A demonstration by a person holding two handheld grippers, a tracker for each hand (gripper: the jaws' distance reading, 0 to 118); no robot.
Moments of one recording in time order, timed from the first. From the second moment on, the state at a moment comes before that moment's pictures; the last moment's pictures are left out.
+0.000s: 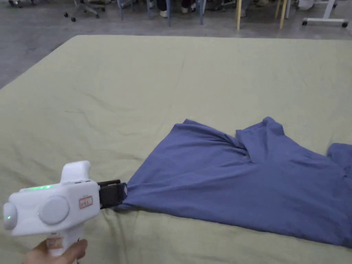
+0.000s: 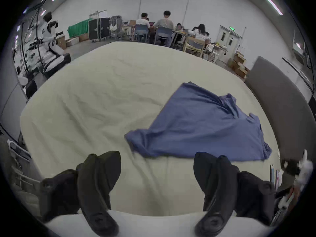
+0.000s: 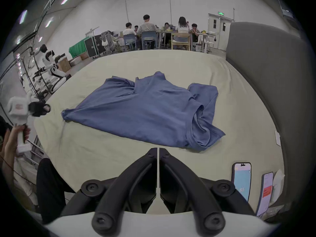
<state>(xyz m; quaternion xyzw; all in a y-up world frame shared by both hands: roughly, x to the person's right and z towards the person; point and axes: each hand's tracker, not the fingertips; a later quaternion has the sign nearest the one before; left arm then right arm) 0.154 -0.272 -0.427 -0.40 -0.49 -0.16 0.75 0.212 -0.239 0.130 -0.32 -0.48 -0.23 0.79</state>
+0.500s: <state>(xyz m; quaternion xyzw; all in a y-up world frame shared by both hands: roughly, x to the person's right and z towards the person) 0.190 -0.316 -0.408 -0.41 -0.50 -0.18 0.74 0.278 -0.258 0.100 -0.36 -0.46 -0.24 0.77</state>
